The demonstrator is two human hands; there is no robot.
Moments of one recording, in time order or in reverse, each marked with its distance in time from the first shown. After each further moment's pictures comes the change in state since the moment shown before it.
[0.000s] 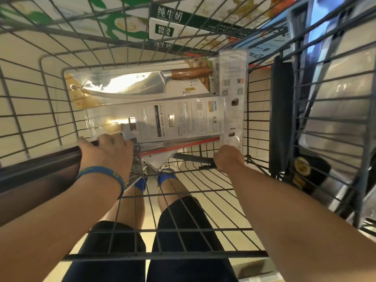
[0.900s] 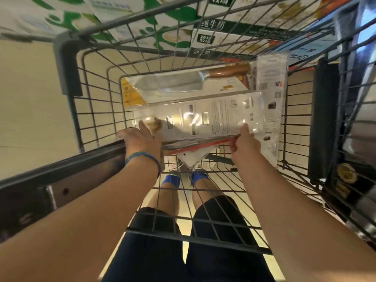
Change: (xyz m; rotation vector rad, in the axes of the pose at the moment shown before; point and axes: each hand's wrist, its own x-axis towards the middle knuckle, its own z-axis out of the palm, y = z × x) left_hand 0.011 -0.026 0.000 0.056 -0.276 -0.114; right_hand -0.064 -0.084 -0.028 1.674 -0.120 0.369
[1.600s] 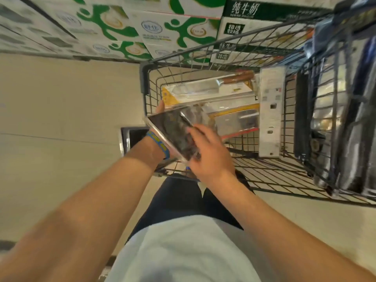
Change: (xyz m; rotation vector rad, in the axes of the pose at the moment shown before) left_hand -0.120 -0.078 -0.018 -2.735 -0.465 0.363; right_hand -0.250 0.038 -0.052 -1.194 -0.622 -1.253
